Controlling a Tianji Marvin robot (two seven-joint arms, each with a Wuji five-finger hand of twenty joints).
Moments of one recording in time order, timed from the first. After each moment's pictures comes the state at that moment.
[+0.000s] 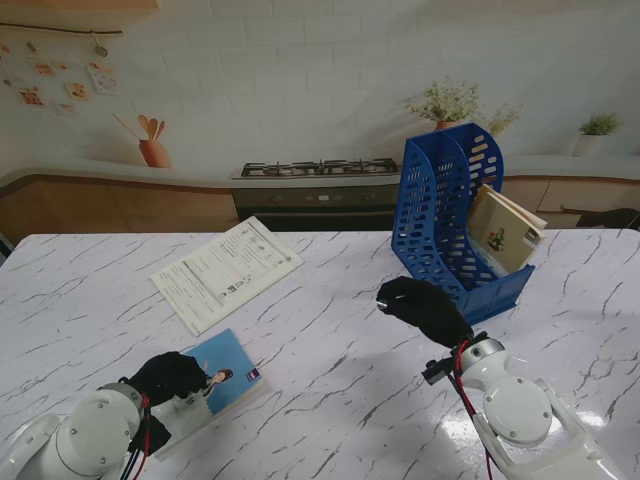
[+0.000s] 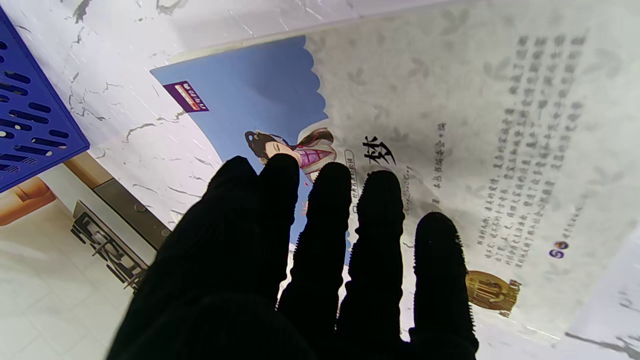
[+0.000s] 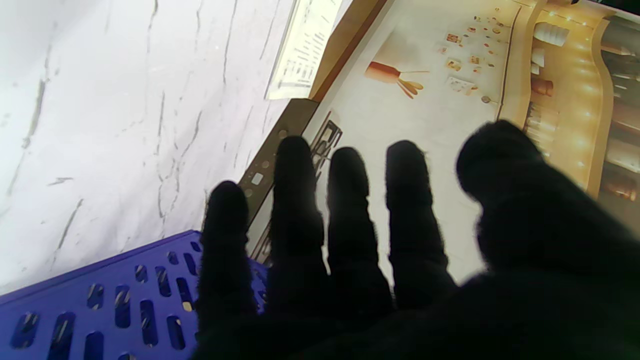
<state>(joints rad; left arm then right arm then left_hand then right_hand) 1.95 -1.06 -1.48 -1.93 0.43 0.46 -0.27 -1.70 -1.14 1.32 -1.68 -0.07 -0.18 0.03 1.05 -0.25 0.24 -0.06 0.79 0.18 0.77 0.31 0.92 0.25 0.41 0.39 0.65 0.31 0.68 0.55 0.16 0.36 1.05 0.55 0.67 -0.41 0.57 -0.19 0.70 -0.04 0.68 0.70 0.79 0.05 0.54 0.61 0.85 0.08 0.44 0.49 0.27 0.32 1.14 0.71</state>
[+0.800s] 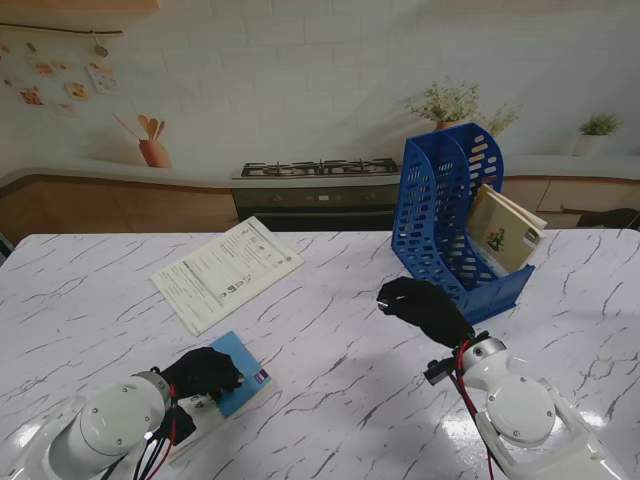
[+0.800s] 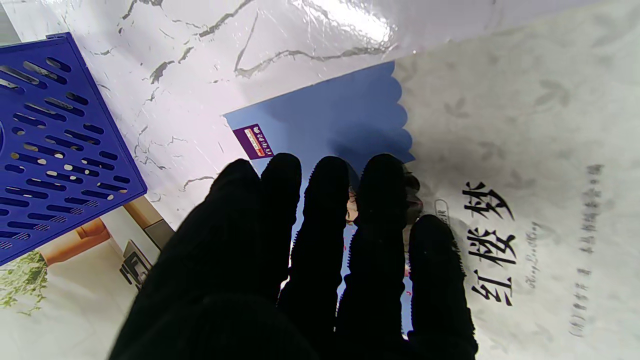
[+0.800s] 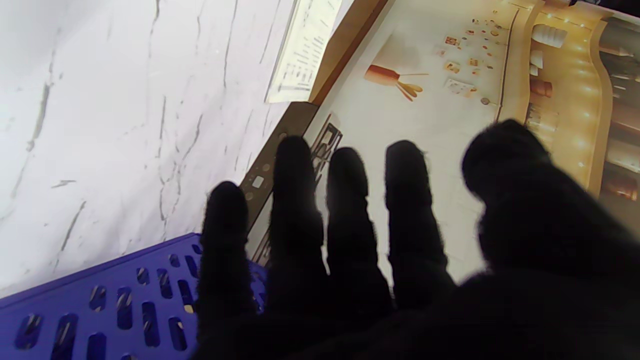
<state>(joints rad) 1.83 -1.05 -1.38 -1.83 0.32 0.37 -0.33 -1.71 -1.14 1.33 -1.69 -0.06 -0.17 0.05 1.06 -0.24 0.24 -0.06 0.80 0.20 0.76 0.31 0.94 0.24 0.48 0.39 0.75 0.32 0.82 0.59 0.14 0.35 1.27 0.59 0.67 -0.40 0.52 -0.19 0.70 -0.04 0.68 0.69 0.79 0.05 0.54 0.61 0.85 0.08 0.44 0.49 0.26 0.32 1.13 0.69</state>
